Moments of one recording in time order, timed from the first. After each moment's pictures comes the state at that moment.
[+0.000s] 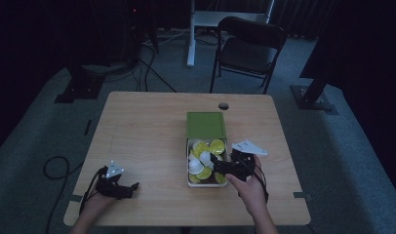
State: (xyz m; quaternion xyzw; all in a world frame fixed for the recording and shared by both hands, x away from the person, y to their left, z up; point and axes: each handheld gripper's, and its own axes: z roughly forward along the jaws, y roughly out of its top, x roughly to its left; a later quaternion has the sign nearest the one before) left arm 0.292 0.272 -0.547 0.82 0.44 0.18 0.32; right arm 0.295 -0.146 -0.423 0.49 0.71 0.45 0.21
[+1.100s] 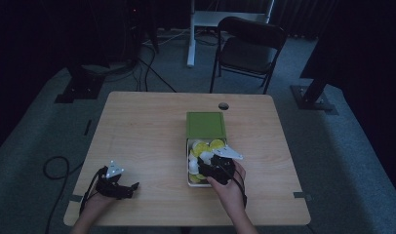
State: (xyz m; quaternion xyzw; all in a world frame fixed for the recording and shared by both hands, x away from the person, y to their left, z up) left arm 0.292 0.272 -0.547 0.82 0.44 0.18 0.32; right arm 0.301 -0.102 -0.461 0.52 0.72 0.42 0.21
